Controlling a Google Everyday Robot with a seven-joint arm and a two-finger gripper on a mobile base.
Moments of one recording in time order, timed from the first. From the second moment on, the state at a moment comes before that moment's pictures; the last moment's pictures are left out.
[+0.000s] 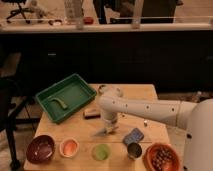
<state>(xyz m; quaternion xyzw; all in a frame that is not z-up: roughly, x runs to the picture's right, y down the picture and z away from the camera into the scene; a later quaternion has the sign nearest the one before) 0.027 0.227 0.815 -0.36 -0.12 -0.21 0.90</state>
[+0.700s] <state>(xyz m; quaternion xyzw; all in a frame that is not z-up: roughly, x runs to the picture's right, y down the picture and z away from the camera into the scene) 0.059 0.209 0.841 -0.36 -0.08 -0.19 0.91</state>
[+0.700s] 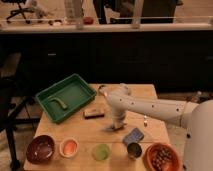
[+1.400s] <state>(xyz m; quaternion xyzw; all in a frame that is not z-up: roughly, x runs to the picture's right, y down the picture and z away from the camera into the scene) -0.019 0.227 0.808 -0.35 -0.15 -0.23 0.89</state>
